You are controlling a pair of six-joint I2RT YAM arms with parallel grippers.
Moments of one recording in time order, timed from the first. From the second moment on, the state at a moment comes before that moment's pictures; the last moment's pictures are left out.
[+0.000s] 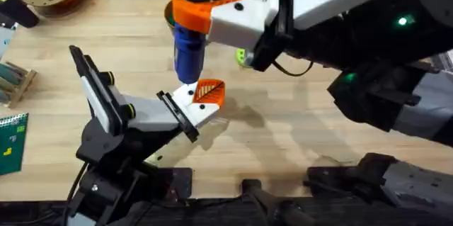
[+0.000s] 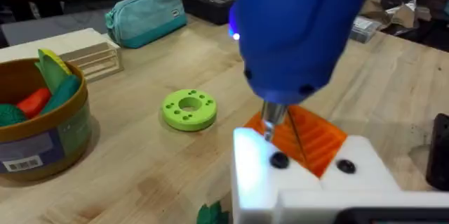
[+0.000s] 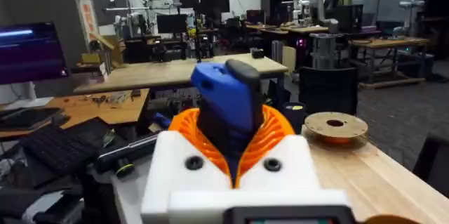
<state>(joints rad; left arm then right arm) -0.36 0.01 0.01 -0.06 0.53 -0.08 0.75 1.20 0.70 0.85 -0.58 0.24</state>
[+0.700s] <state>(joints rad) -0.36 0.01 0.01 -0.06 0.53 -0.08 0.75 1.20 0.70 0.82 -0.58 0.27</state>
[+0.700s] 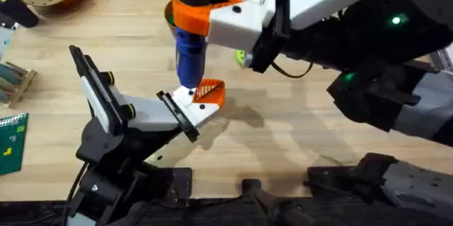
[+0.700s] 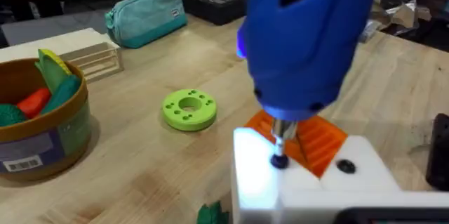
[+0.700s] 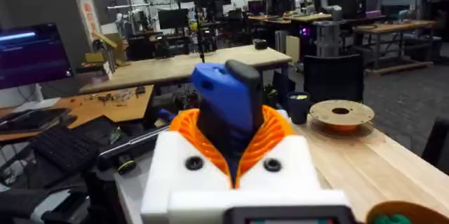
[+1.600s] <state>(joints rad) -0.36 0.01 0.01 -0.06 0.53 -0.08 0.75 1.20 0.70 0.79 -0.58 0.27</state>
